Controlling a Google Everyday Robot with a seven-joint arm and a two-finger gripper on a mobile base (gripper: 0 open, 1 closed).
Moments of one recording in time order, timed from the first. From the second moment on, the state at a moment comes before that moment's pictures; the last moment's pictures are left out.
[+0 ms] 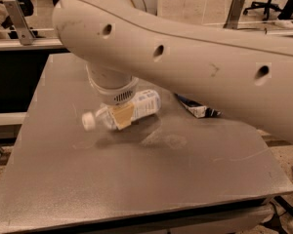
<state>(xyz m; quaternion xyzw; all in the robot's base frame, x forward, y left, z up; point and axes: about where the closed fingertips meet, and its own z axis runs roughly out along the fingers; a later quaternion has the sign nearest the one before) 0.504 0.067 0.888 -0.85 0.49 -0.14 0.15</state>
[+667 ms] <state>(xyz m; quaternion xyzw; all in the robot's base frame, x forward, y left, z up) 0.484 0.064 0.862 -0.89 0.43 -0.13 0.10</state>
